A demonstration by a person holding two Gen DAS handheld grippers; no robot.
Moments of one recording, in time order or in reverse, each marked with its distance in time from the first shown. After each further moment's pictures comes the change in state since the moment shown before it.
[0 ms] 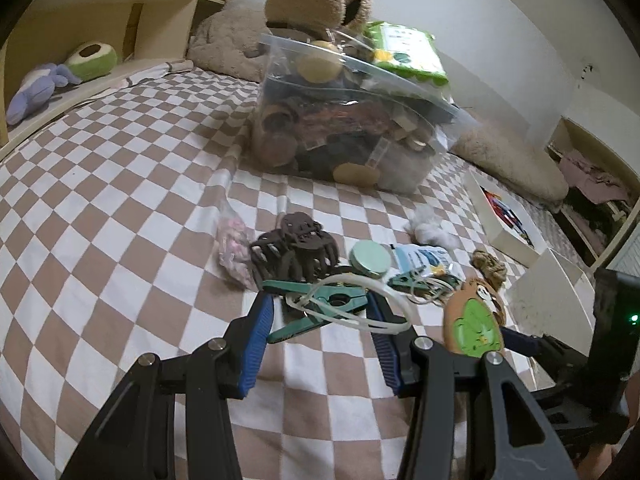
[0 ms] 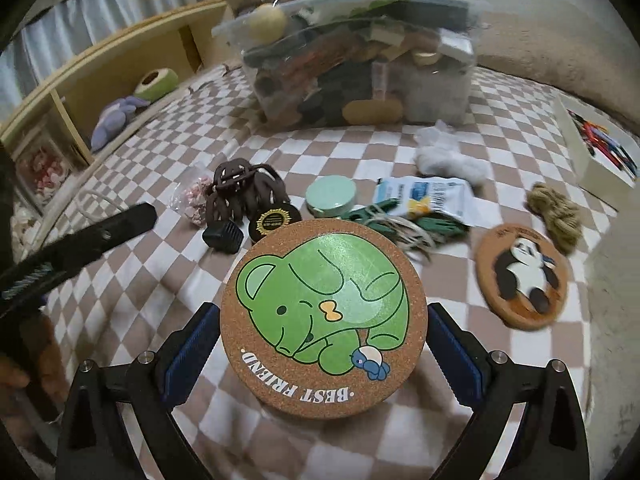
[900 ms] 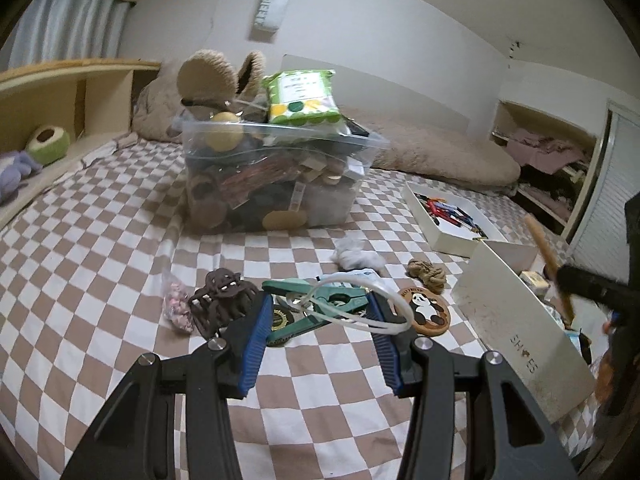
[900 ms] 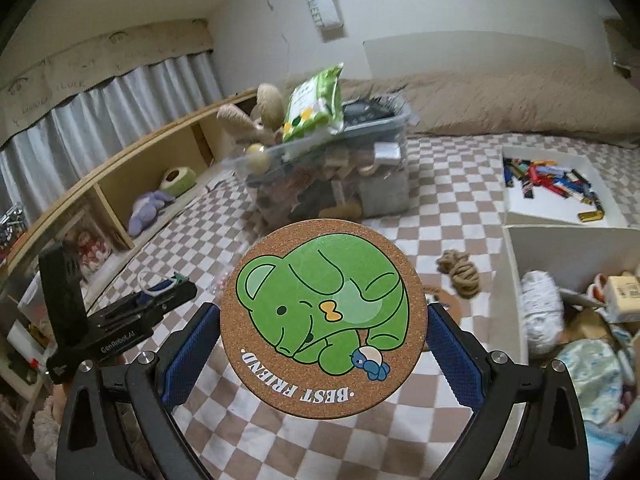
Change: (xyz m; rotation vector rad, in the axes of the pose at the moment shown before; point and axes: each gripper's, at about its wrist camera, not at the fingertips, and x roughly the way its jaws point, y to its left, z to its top) left arm -0.047 -0.071 0.000 0.212 -0.145 -0.093; right arm -0.147 -0.063 -0.002 0.087 -0.290 0.071
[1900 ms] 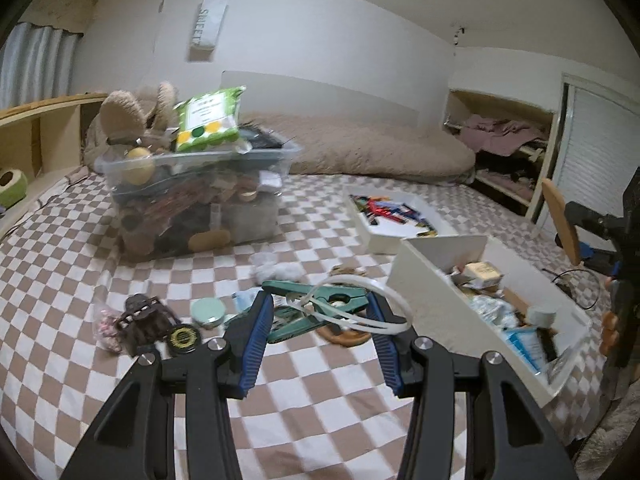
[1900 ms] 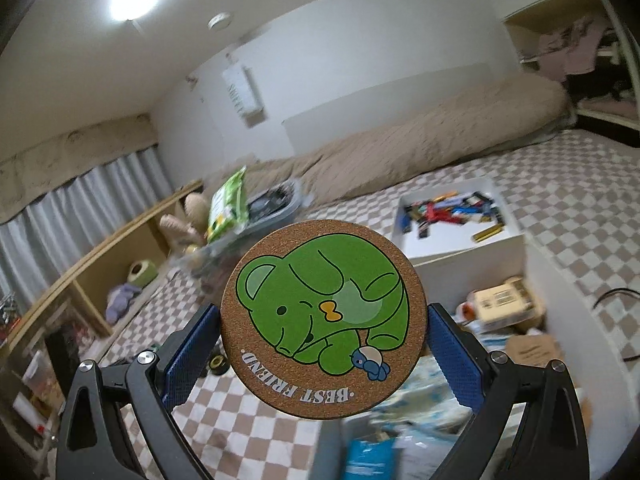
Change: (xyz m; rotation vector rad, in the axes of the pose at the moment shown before) left arm -0.006 -0.100 0.007 0.099 -0.035 -0.117; right arm -0.122 -0.112 0.000 0.197 -0.263 -0.139
